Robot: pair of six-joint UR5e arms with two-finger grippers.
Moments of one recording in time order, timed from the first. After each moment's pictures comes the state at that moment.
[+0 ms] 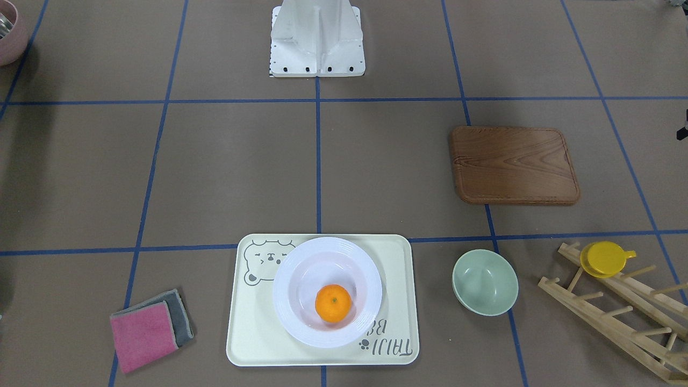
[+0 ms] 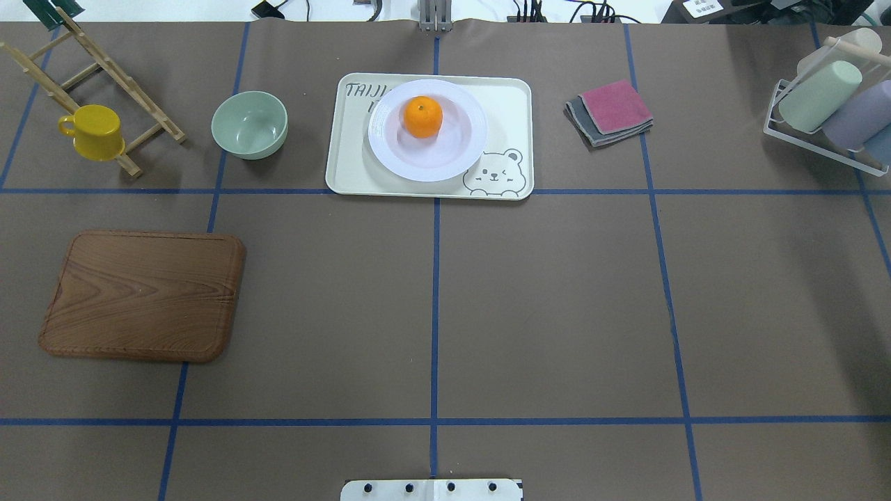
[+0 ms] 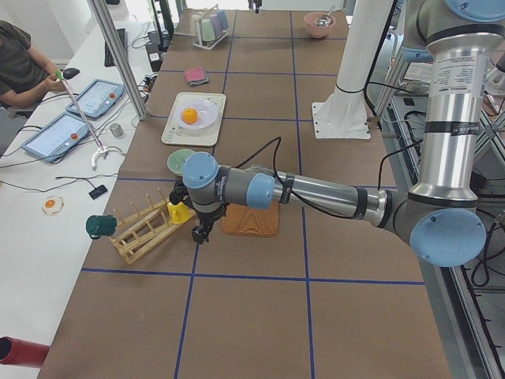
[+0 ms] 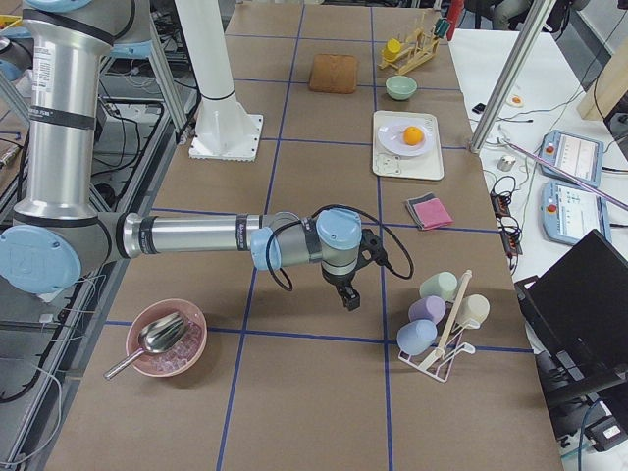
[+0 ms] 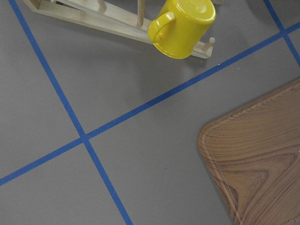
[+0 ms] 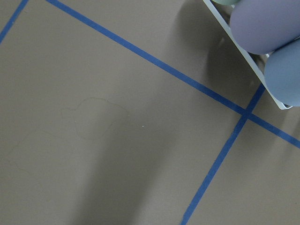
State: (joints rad) left arm -1.48 -1.59 -1.72 -1.56 -2.44 0.29; right arm 1.48 -1.72 1.77 -1.43 2.44 -0.31
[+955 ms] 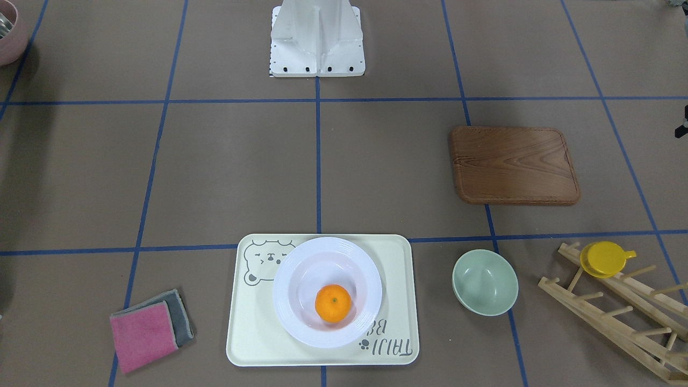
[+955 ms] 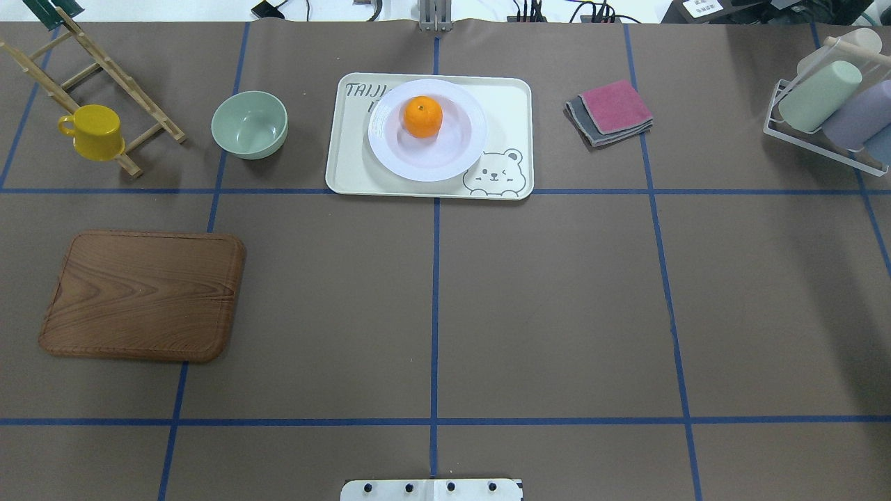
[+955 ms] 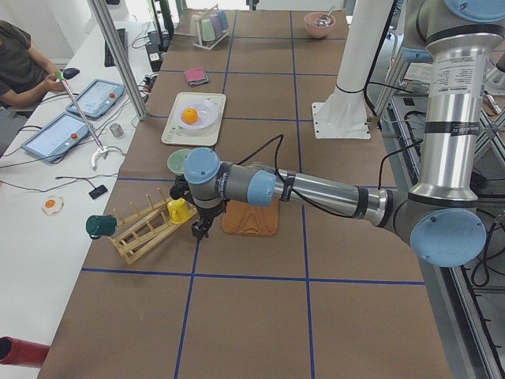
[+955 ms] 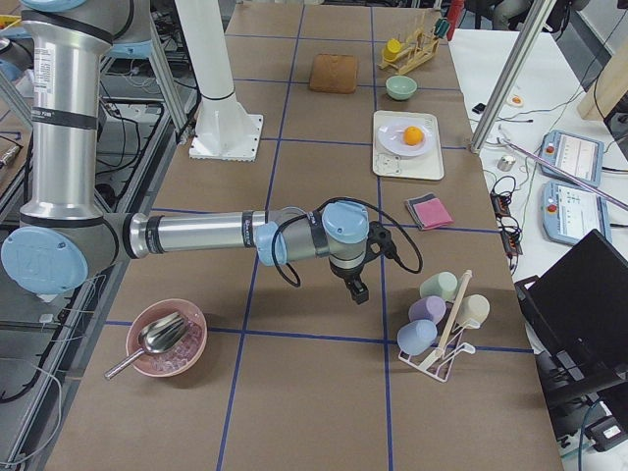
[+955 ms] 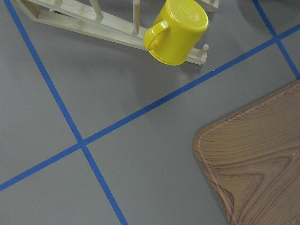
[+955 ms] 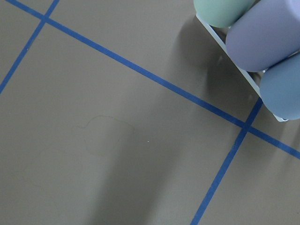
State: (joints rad) left arm -1.48 -1.58 -1.76 -1.57 -2.44 0.29; right arm 1.51 -1.69 1.79 -1.43 2.45 -0.26
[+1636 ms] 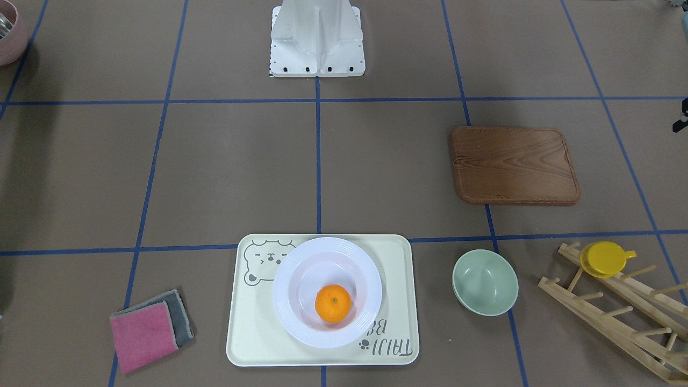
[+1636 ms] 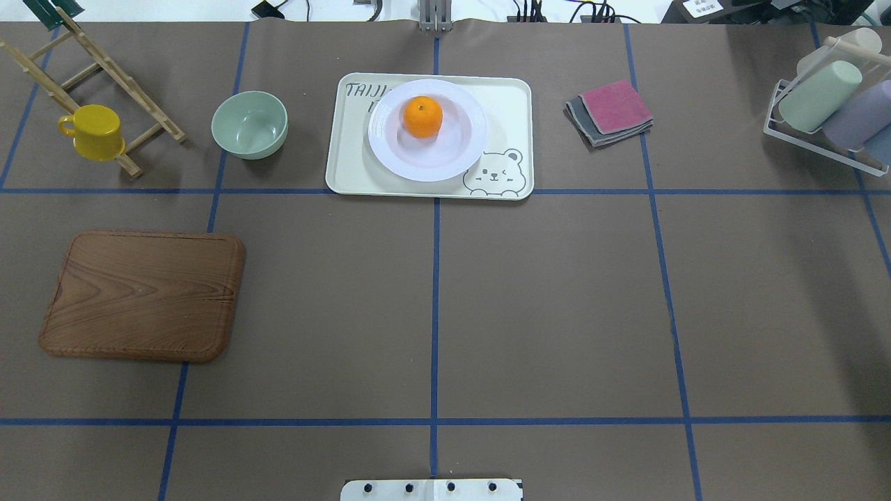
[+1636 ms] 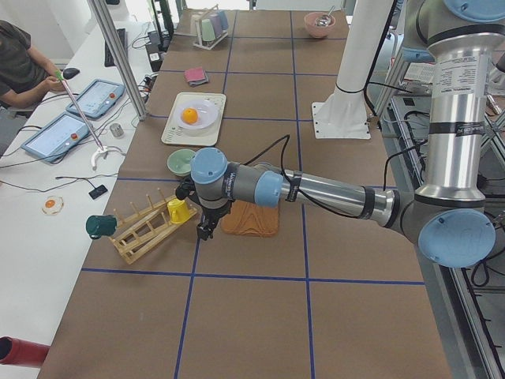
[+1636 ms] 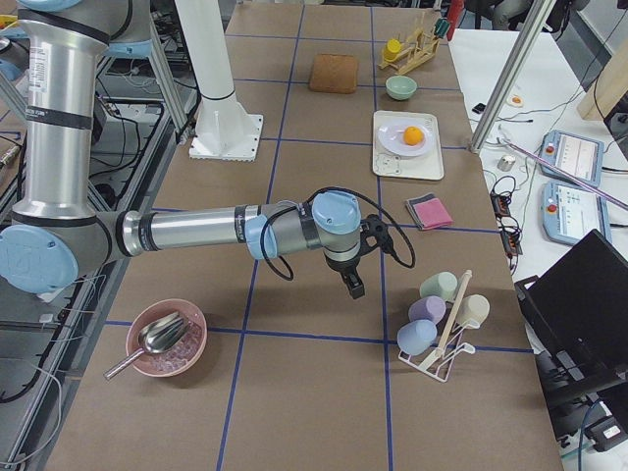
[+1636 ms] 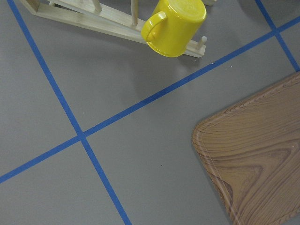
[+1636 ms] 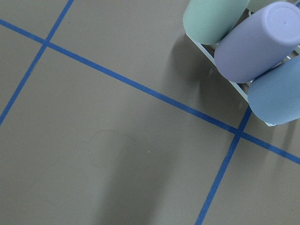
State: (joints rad) left arm -1.48 -1.55 -1.78 -1.58 -2.43 0.30; right arm 1.53 -1.71 1.83 -1.43 2.45 -0.23
